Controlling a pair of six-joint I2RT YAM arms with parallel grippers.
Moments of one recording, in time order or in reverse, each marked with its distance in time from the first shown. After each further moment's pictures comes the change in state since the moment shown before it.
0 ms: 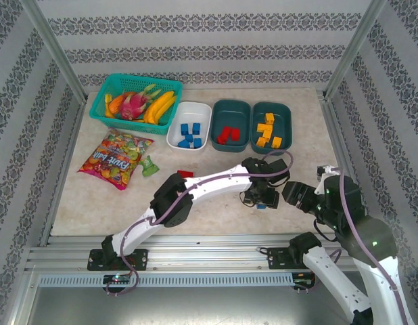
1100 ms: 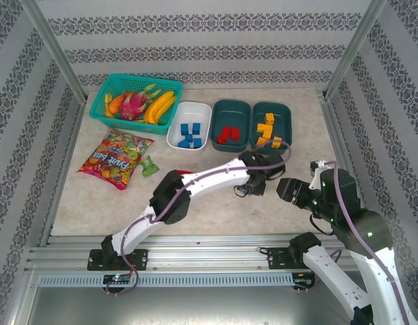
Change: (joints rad) left arm 0.066 -0.037 0.033 -0.117 -0.299 0.073; right arm 0.000 0.072 0.008 0.056 -0.083 -0.031
